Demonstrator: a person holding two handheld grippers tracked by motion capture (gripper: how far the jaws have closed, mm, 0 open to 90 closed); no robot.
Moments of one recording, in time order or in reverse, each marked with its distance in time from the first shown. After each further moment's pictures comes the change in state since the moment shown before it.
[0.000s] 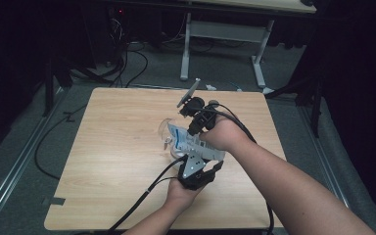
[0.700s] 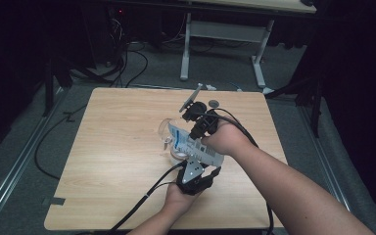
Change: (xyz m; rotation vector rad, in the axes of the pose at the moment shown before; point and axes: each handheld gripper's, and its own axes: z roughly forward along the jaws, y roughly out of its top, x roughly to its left) left arm -0.002 -0.021 -0.002 0.042 -0.003 0.005; right arm 0.000 -0.011 0.007 0.004 0.014 -0.010
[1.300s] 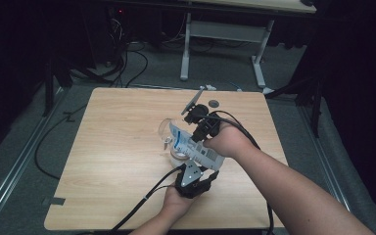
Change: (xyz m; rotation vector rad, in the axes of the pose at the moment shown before) left arm 0.001 -0.013 -0.001 0.030 0.001 0.004; right arm 0.001 -0.007 0.003 0.018 0.010 0.019
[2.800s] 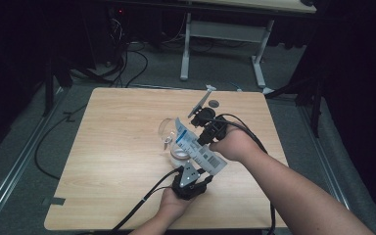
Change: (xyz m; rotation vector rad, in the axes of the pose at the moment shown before) left arm 0.008 -0.018 0.002 0.076 0.015 -0.012; right arm -0.004 -0.016 -0.004 0.013 -0.003 0.008
